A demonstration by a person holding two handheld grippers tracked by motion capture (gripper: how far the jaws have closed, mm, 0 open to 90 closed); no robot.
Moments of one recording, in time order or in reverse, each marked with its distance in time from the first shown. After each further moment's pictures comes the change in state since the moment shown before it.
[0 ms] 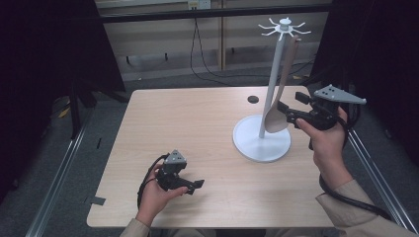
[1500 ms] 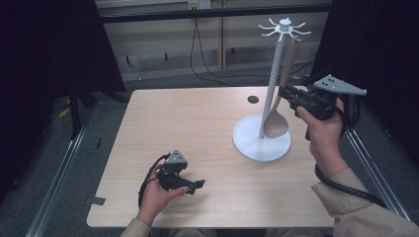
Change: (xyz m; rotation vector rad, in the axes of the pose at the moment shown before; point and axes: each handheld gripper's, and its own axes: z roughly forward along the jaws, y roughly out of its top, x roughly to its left) left arm 0.000 0.000 0.004 0.000 -0.006 -0.006; right arm 0.001 0.021 0.009 -0.080 0.067 -0.016
